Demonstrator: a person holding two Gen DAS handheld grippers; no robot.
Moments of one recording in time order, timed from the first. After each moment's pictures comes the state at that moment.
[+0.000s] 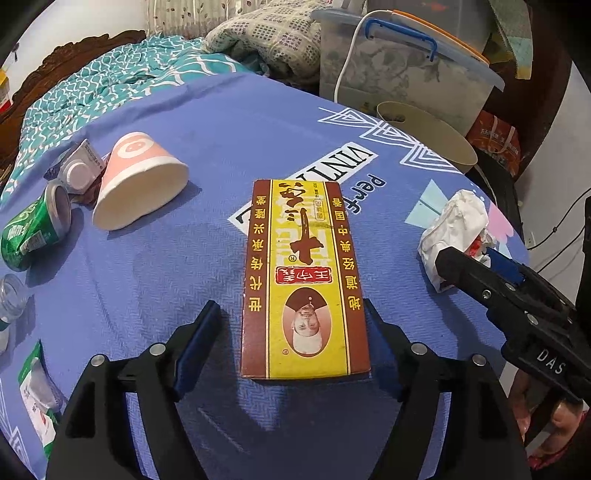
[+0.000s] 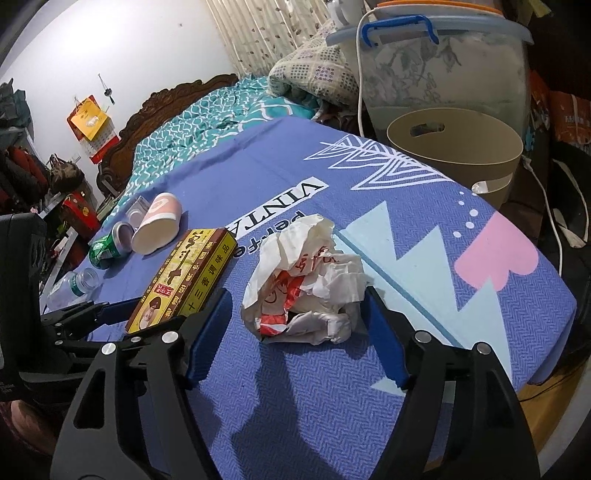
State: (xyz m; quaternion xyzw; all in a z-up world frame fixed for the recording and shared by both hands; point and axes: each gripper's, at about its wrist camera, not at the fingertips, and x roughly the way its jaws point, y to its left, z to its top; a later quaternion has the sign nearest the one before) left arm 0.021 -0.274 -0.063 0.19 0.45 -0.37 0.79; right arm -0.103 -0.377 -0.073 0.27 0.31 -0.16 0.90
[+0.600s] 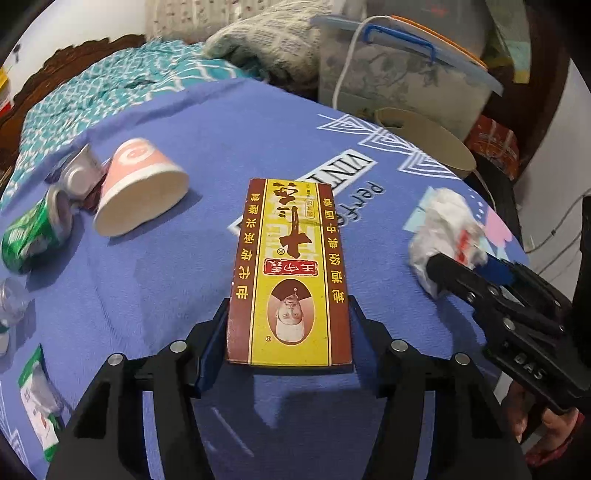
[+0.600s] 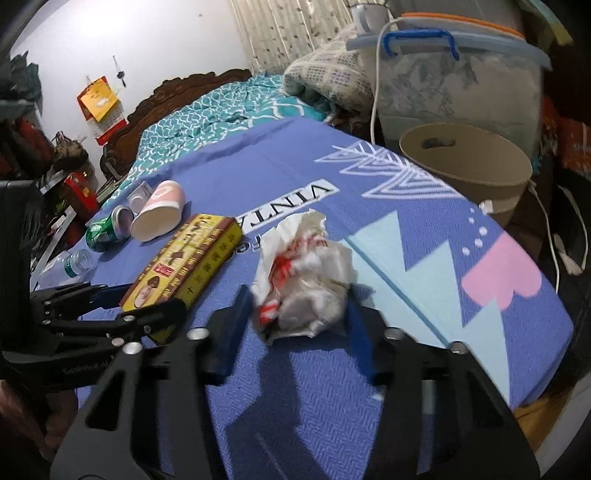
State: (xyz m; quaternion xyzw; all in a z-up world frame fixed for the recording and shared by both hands) left arm 0.020 -0.276 -0.059 0.19 0.44 -0.38 0.79; right arm -0.095 -0.372 -0.071 0.22 0.32 -0.15 0.91
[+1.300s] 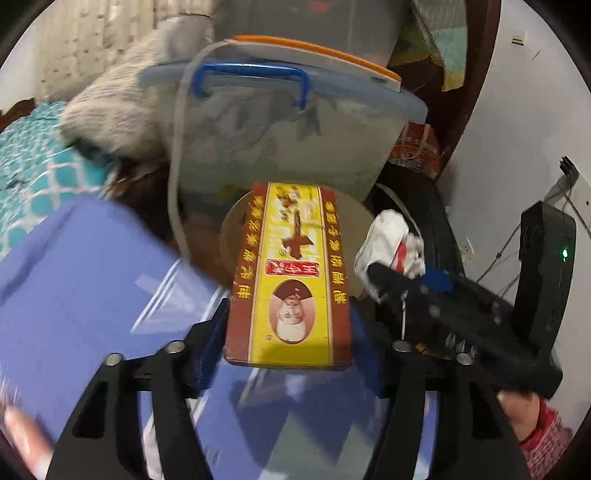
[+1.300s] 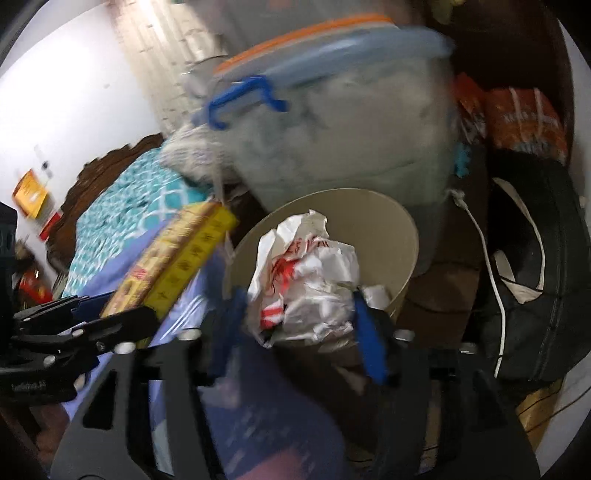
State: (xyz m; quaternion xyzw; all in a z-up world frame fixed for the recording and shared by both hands) left arm 0.047 -0.539 -0.008 0.22 0.39 -0.54 0.71; right arm -0.114 -0.611 -0.046 0.32 0.25 -0.29 0.87
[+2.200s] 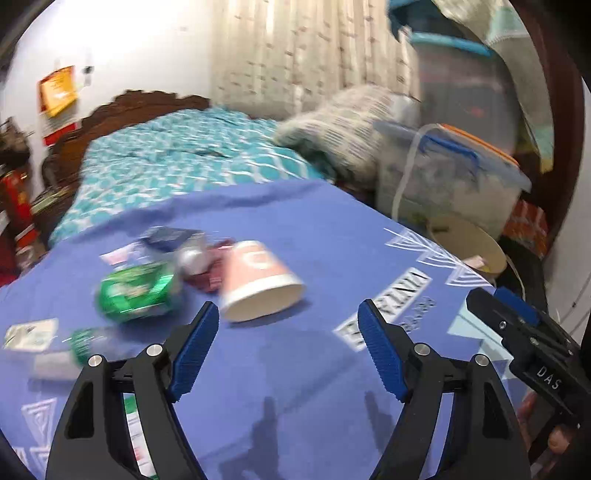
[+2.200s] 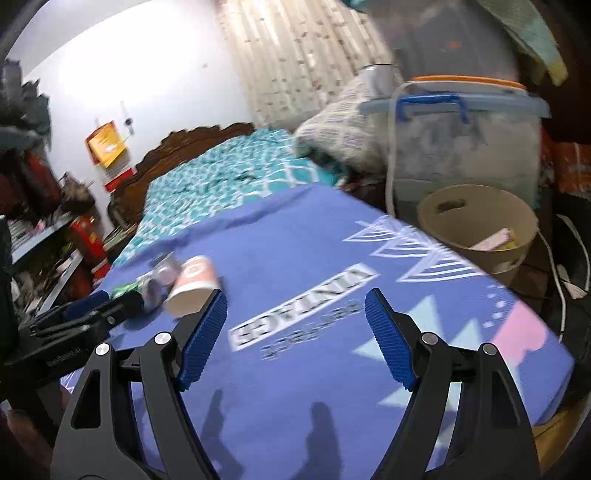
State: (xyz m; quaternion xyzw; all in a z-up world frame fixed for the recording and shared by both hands) left arm 0.051 -0.205 0.016 0.11 0.30 -0.30 0.90; right arm -0.082 -0.330 -0.007 0.22 0.21 -0.17 0.94
